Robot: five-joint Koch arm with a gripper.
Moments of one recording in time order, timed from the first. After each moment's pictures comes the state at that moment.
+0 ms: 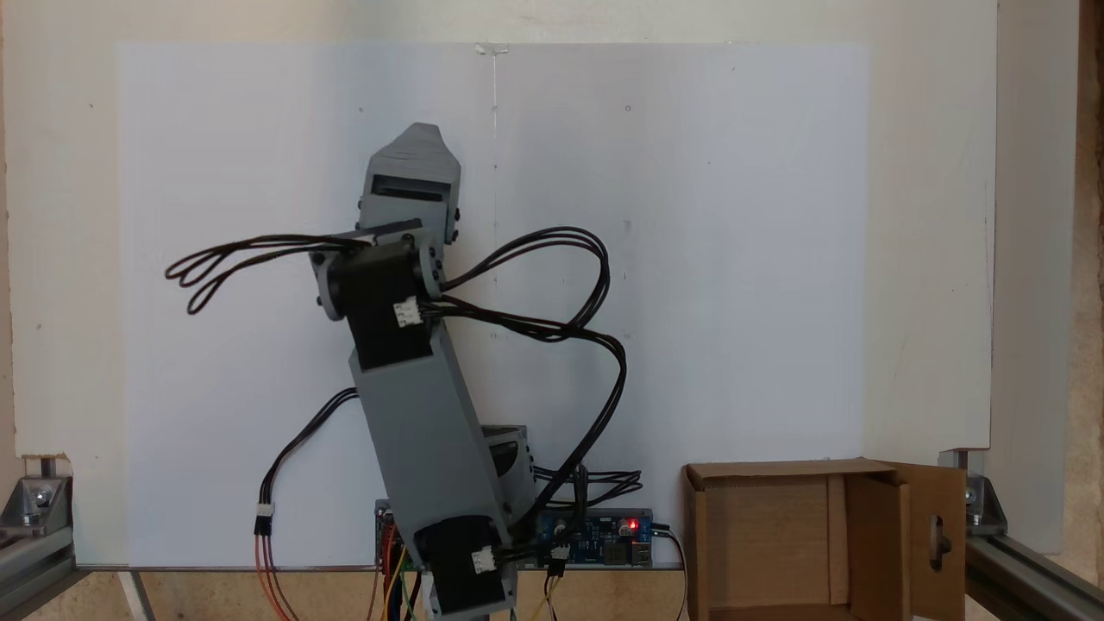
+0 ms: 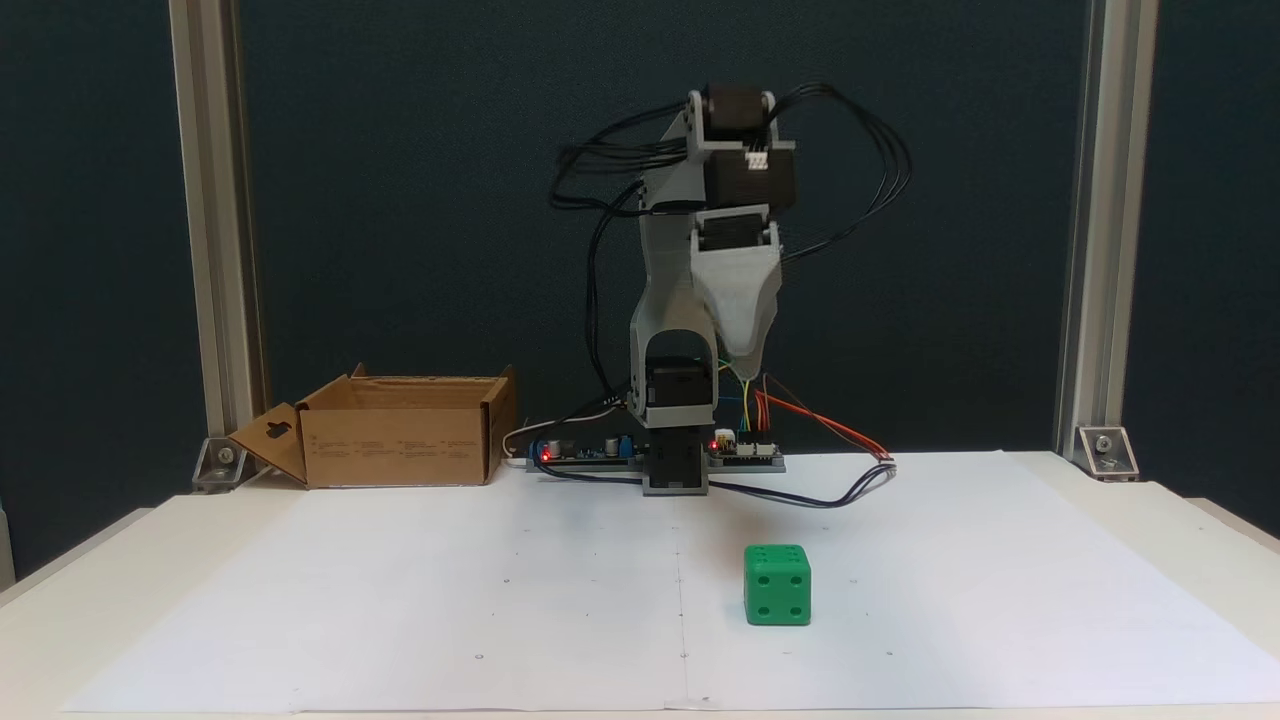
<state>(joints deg) -13.9 91.2 73.5 62.9 18.9</state>
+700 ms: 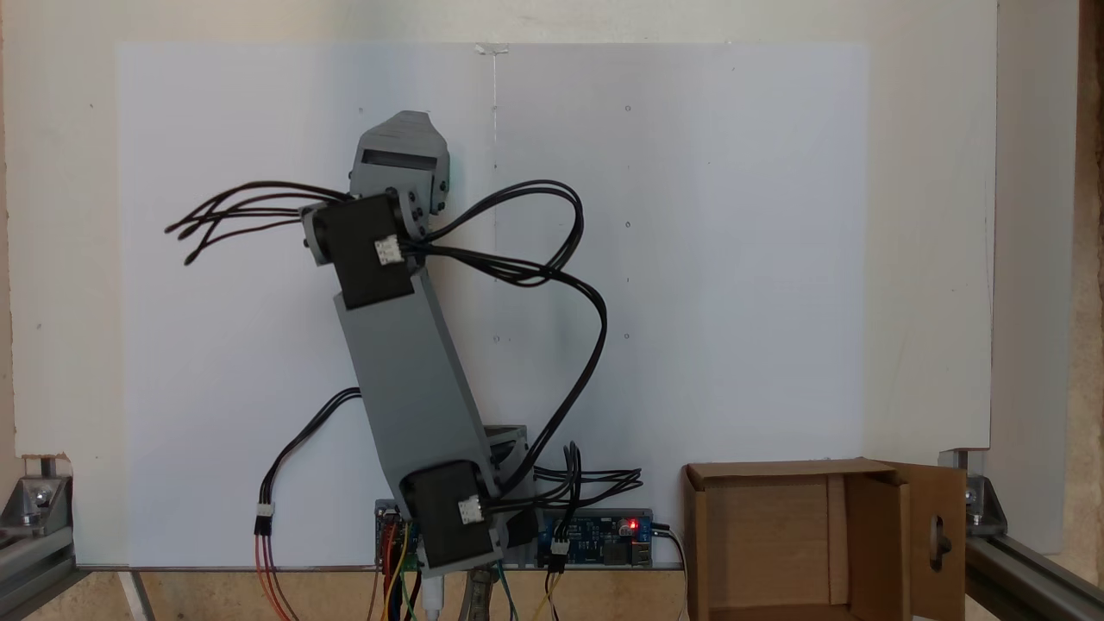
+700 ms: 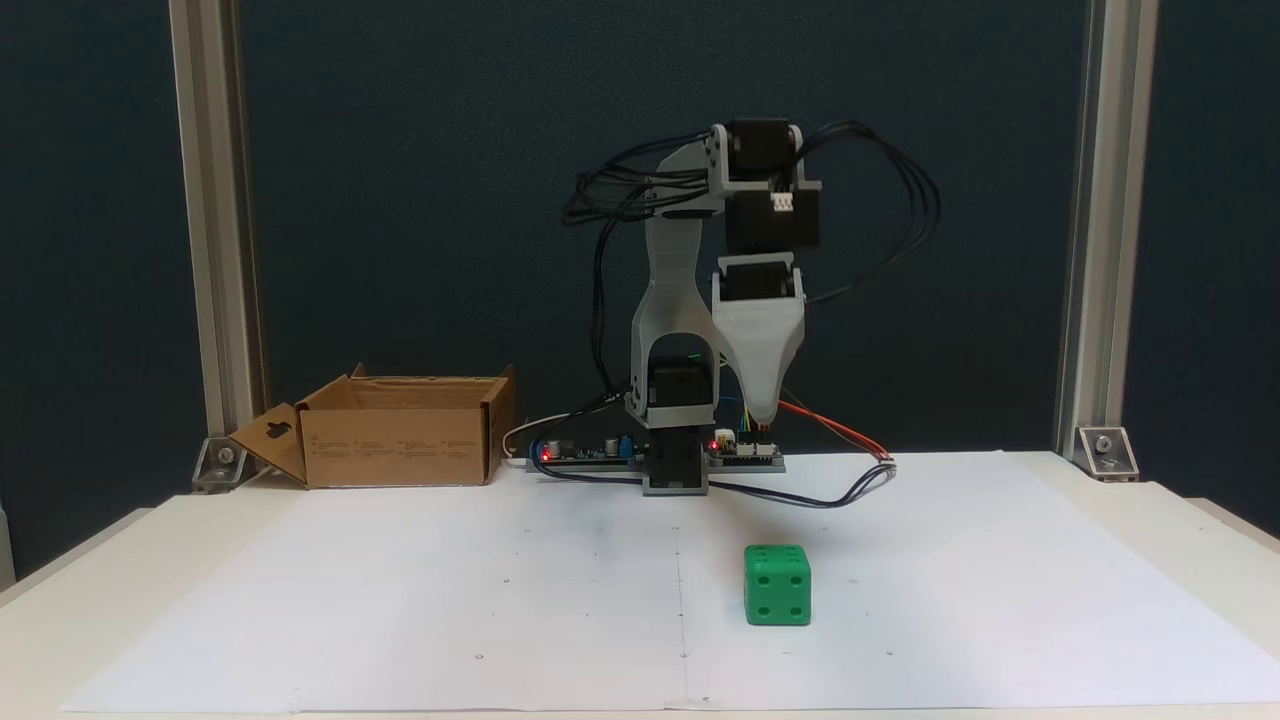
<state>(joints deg) -15.0 82.5 73.5 61.3 20.1</state>
